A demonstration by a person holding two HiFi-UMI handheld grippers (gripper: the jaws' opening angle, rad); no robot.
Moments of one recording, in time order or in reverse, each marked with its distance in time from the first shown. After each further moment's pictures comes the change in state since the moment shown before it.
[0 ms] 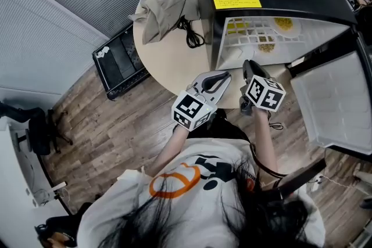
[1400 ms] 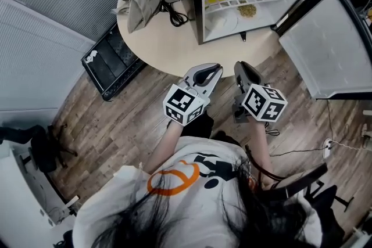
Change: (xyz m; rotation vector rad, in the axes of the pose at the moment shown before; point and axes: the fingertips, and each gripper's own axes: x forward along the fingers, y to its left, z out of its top) left arm -0.054 -0.070 -0.028 -0.019 0.037 -0.117; right arm -0.137 0.049 -0.061 0.145 -0.095 0.022
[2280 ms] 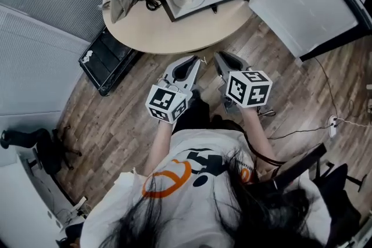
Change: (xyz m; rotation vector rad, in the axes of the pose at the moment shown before) left arm -0.034 -0.113 -0.020 0.054 -0.002 0.118; right arm -0.112 -0.008 -0.044 -0.080 0.039 0.111
